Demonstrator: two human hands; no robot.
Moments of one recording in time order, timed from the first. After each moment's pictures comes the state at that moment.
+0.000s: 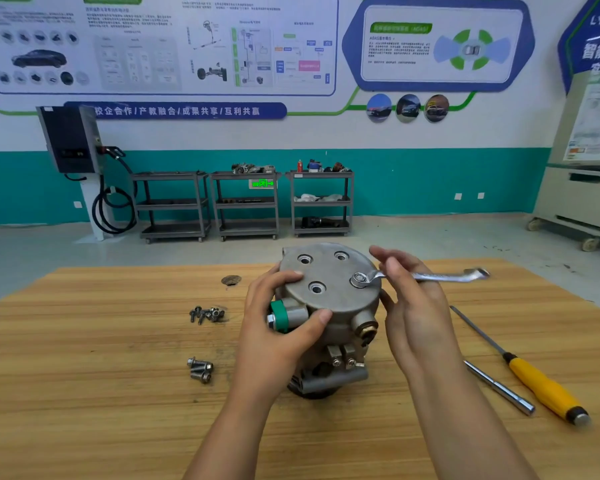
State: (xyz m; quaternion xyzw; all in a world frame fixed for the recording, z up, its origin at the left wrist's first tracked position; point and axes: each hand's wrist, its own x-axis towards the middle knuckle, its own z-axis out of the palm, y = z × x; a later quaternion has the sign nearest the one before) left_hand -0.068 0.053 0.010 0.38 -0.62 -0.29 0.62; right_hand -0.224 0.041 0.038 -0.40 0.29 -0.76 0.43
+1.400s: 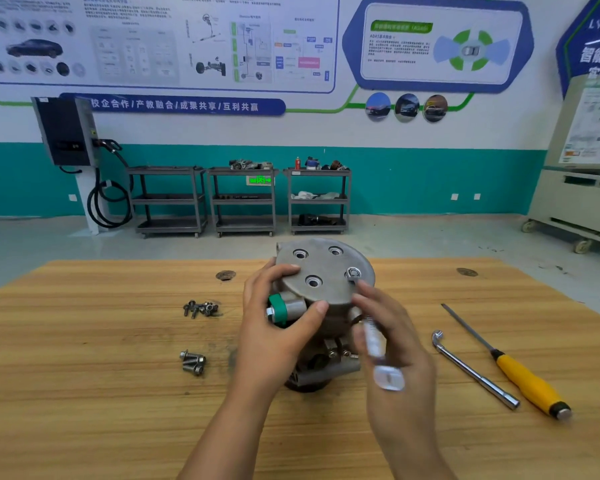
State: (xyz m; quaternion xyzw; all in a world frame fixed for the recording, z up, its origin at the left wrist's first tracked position) left_hand -0.079 0.056 0.009 0.37 -0.61 -0.28 0.64; right_hand -0.205 0.092 -0.009 -0.60 0.32 -0.72 0.15
